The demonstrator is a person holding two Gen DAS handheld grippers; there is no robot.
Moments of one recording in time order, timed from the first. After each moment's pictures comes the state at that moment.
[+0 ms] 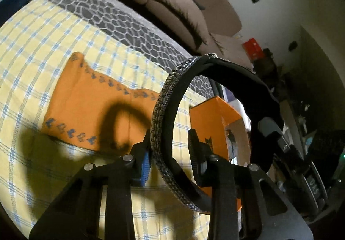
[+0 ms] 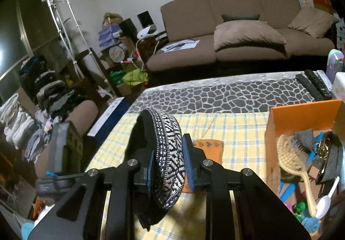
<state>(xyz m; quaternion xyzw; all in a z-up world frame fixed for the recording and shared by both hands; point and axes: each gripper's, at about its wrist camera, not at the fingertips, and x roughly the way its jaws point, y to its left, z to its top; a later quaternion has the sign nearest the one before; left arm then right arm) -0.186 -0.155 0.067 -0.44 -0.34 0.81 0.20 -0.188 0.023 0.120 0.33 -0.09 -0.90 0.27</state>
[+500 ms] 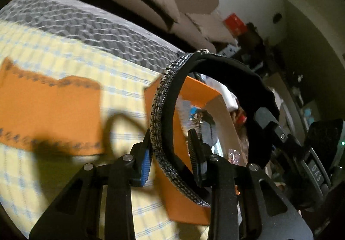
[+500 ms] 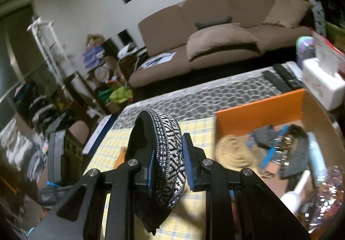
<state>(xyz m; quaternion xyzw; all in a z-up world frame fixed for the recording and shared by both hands) -0.200 -0.017 0.095 -0.46 -0.27 0.80 0.27 -0.182 0.140 0.131 0.31 -0.15 -0.91 0.21</state>
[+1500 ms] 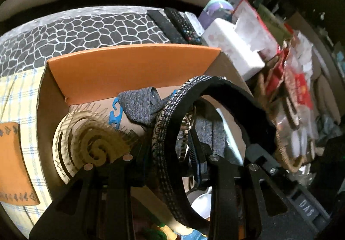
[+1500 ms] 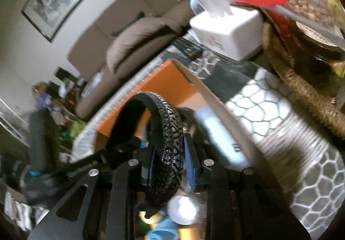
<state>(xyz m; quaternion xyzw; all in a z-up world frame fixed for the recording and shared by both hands) -0.255 0.194 0.073 -0.53 -0.07 0.81 0.25 -0.199 0.328 0.054 0.37 -0.29 -0.88 0.03</state>
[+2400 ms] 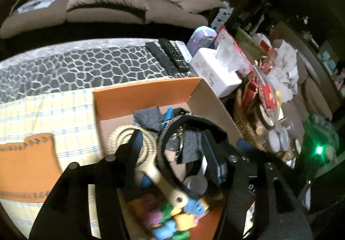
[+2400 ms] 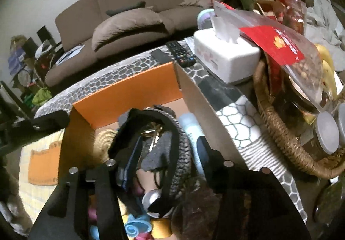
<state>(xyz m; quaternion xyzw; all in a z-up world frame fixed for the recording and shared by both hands) -0.219 0.129 0.152 -0.47 -0.07 0.84 0.27 -0.193 0.284 0.085 0.40 -0.11 -0.91 -0.03</state>
